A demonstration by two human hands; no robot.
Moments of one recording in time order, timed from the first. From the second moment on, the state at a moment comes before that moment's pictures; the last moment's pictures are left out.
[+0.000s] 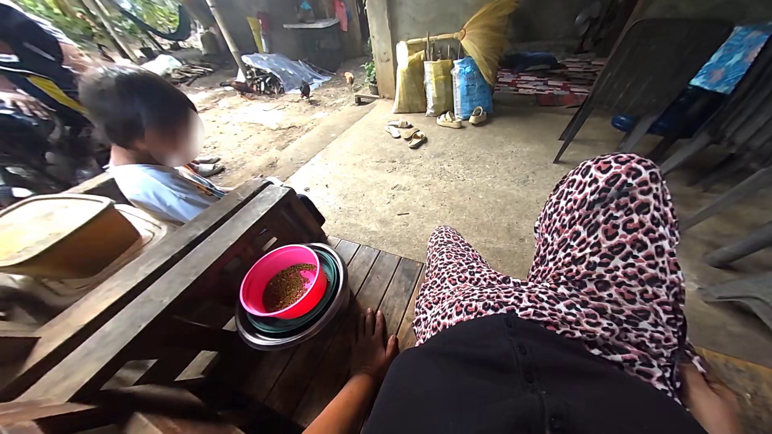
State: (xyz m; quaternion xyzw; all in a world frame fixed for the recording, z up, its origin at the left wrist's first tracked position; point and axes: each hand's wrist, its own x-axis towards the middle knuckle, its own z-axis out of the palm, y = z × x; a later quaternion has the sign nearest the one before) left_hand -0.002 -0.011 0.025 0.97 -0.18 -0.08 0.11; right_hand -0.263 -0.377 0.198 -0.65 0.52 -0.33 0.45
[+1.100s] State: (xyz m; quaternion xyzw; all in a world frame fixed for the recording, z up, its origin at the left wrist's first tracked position) left_hand -0.002 -0.012 0.024 0.97 -0.18 -0.07 0.12; right_hand -0.264 -0.380 0.194 -0.65 0.50 -0.33 0.45
